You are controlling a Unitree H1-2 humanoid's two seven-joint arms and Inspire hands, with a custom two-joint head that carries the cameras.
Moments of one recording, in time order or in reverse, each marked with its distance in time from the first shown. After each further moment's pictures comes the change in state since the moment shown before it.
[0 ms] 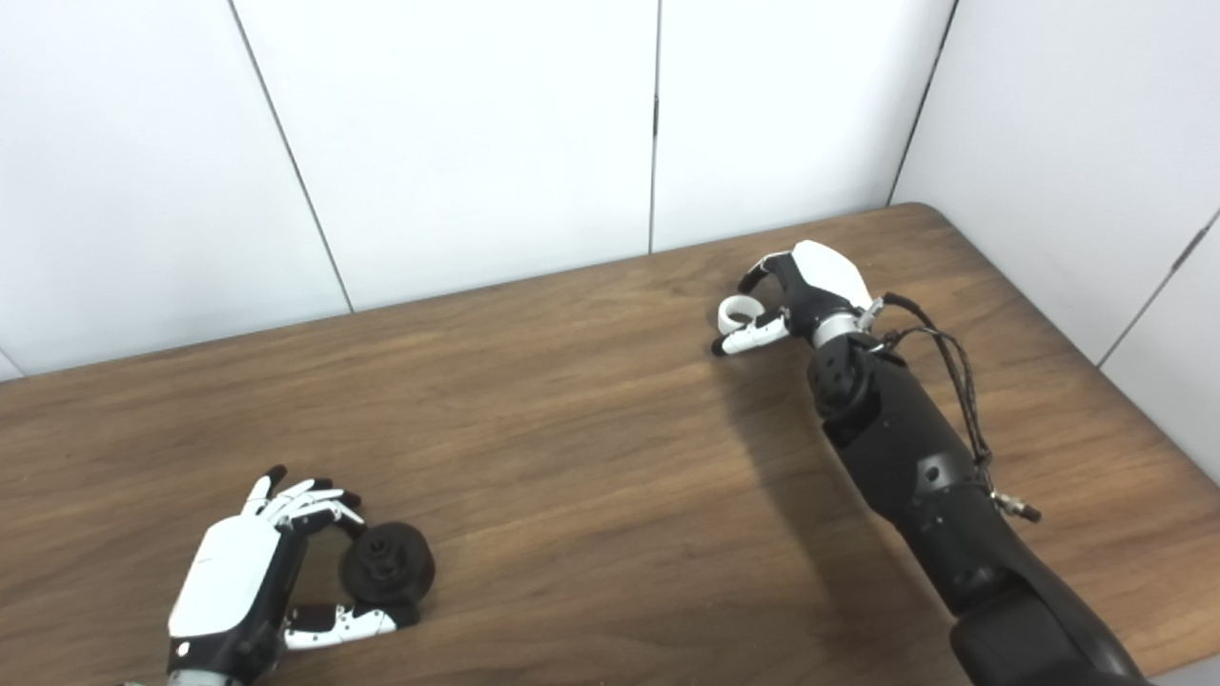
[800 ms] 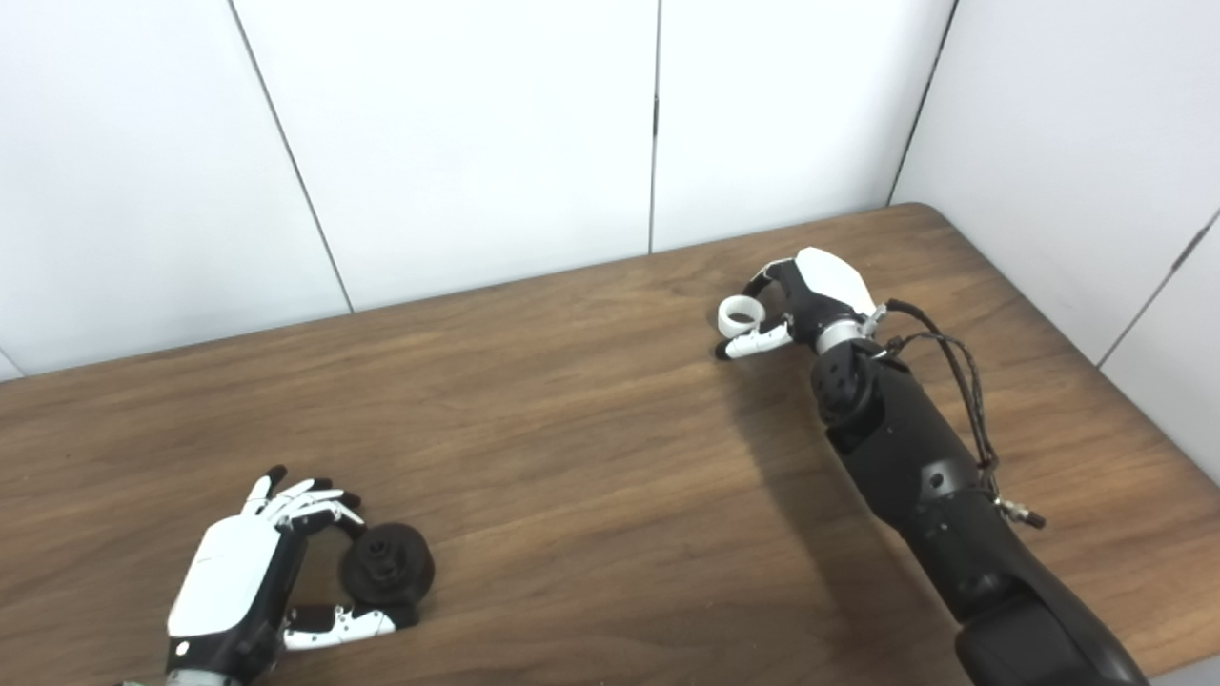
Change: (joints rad) left arm 0.000 0.002 0.001 -0.004 0.001 0.000 -0.004; right arm 0.016 -0.003 0.000 -0.006 0.002 -0.002 0.001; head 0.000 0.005
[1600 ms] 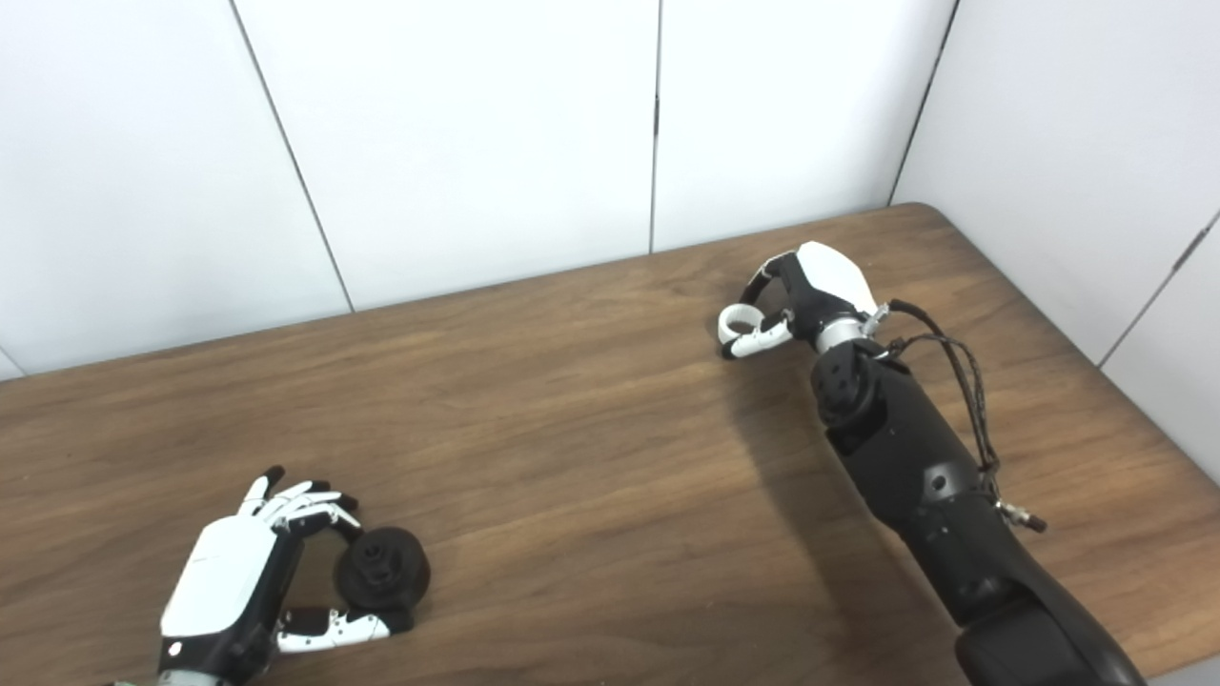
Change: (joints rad) left arm 0.001 0.017 0.006 -0.013 -0.001 -0.011 -0.022; right arm 0.009 0.004 -0.010 -0.017 0.029 -0.013 -0.035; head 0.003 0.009
